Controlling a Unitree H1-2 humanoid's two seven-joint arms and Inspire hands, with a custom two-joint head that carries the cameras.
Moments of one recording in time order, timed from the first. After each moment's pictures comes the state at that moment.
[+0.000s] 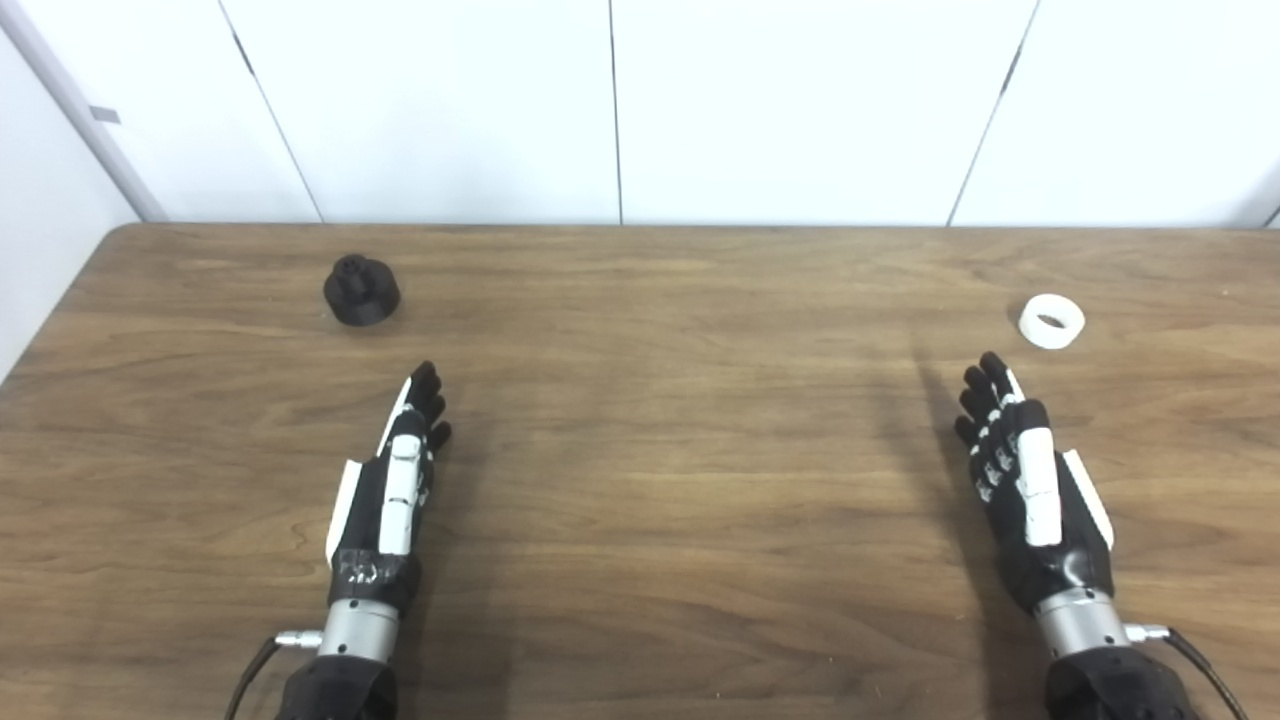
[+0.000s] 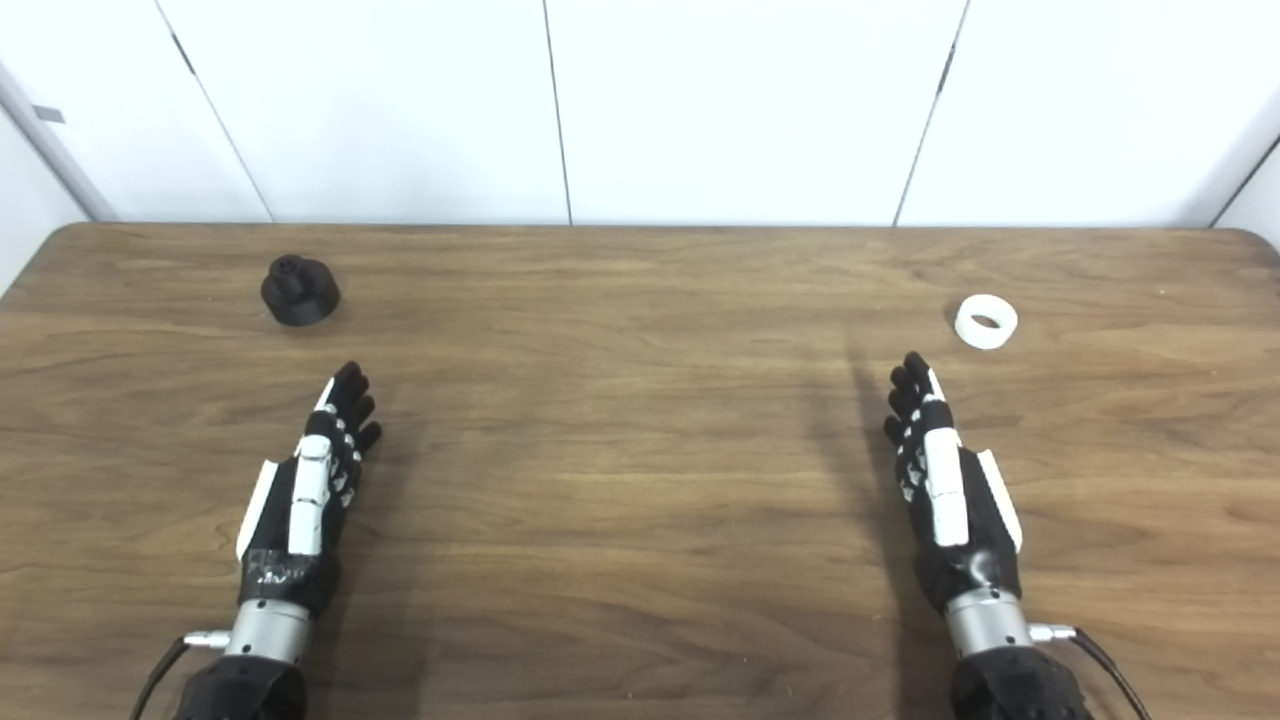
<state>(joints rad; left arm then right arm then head) 0.17 0.06 0.08 -0.21 -0.07 -0.02 -0.05 0.10 -0.11 -0.07 -0.24 0.14 0.13 0.08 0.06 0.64</state>
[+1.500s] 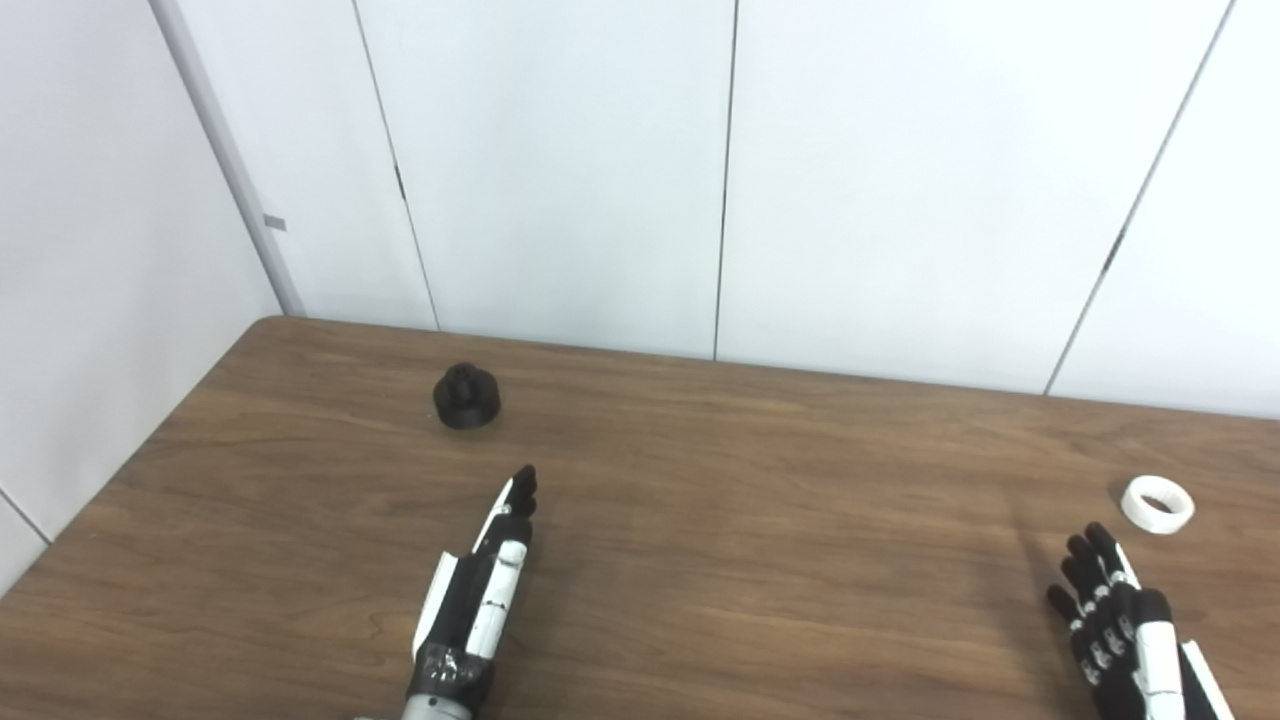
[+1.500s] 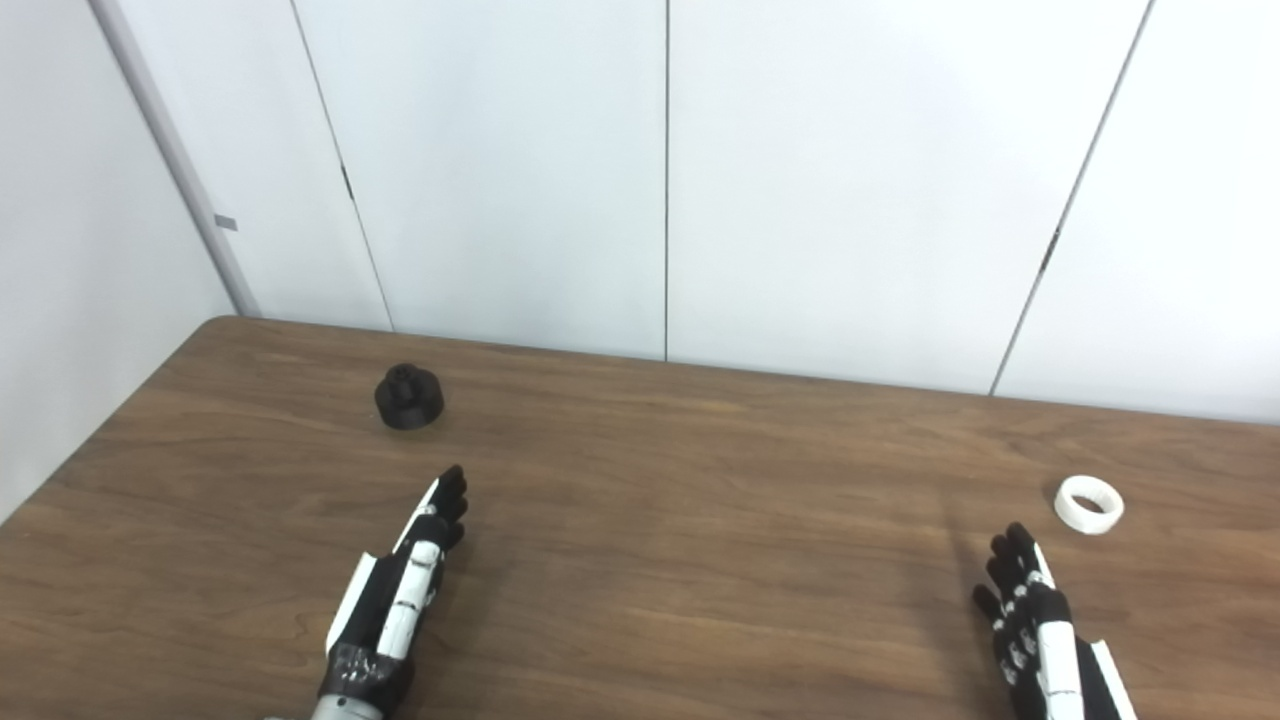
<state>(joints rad) 0.14 0.04 0.05 -0.14 0.00 -0.11 -0.03 0.07 -0.16 -0.09 -0.11 0.19 -0.01 0.14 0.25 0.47</state>
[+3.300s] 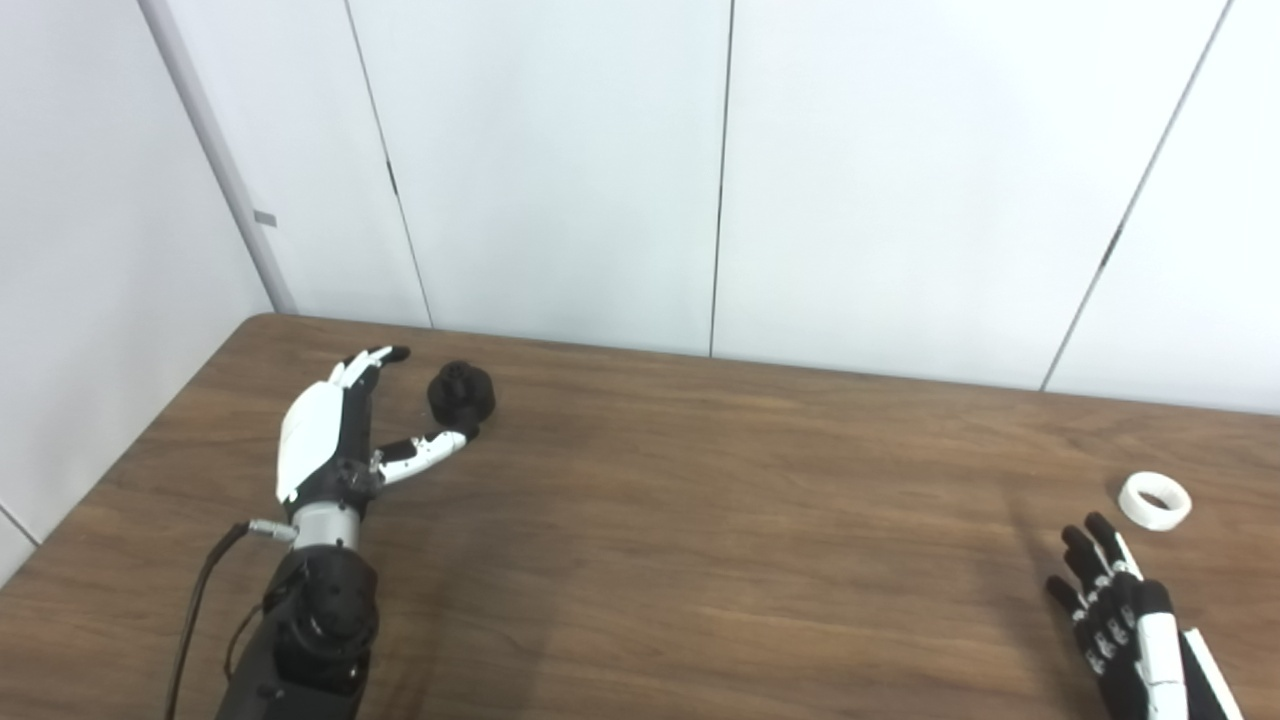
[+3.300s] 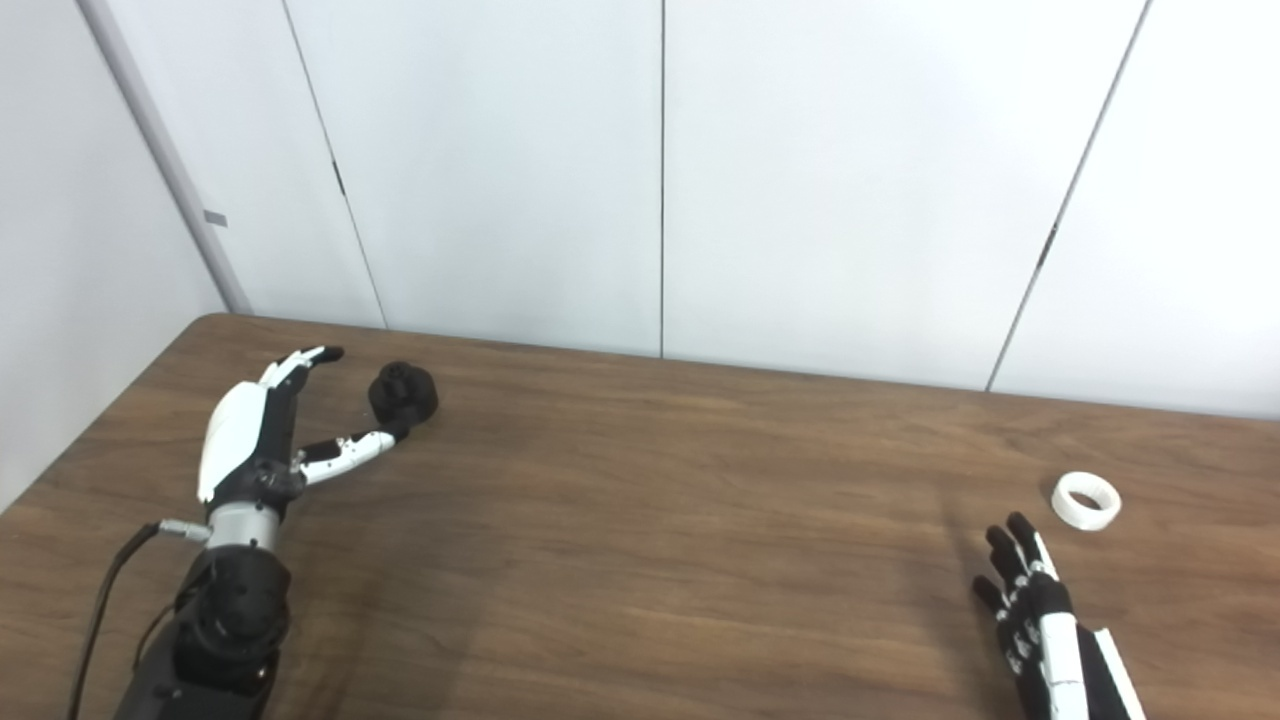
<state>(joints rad) -0.22 0.33 0.12 0.00 0.55 0.30 0.16 0.05 -0.17 -0.09 -0.08 0.18 -0.03 0.16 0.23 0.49</state>
